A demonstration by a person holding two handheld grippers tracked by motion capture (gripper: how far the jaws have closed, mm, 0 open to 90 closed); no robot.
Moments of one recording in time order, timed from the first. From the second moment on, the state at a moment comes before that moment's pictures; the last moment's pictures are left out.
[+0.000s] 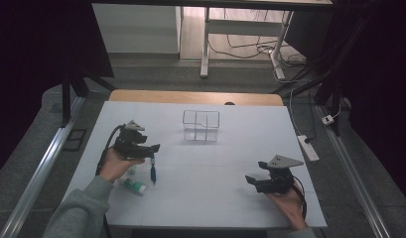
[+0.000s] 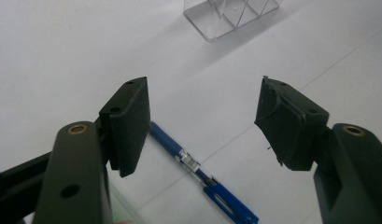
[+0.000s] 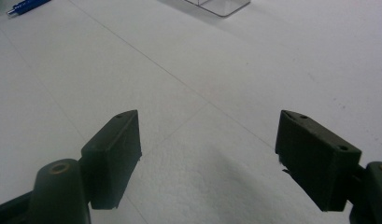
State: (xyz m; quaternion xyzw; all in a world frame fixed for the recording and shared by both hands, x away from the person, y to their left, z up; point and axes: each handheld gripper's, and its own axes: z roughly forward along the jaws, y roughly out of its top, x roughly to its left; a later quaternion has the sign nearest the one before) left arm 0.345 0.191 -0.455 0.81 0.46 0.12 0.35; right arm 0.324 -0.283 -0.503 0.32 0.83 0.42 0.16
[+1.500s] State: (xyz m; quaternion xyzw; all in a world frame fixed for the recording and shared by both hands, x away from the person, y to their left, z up) left arm 0.385 0.171 -0.500 0.81 0.53 0.07 0.22; right arm 0.324 -0.282 -0.504 0.31 0.84 0.41 0.16
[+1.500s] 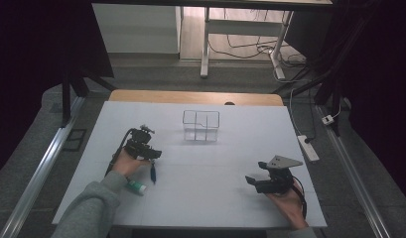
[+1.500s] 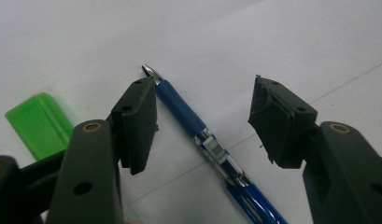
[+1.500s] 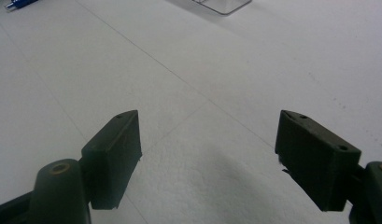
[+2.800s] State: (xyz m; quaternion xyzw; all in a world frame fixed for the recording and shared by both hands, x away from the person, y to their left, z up) left arm 0.397 0.152 -0.514 0.82 0.53 0.10 0.17; right arm 0.325 -0.280 -0.506 0.31 0.85 0.40 0.17
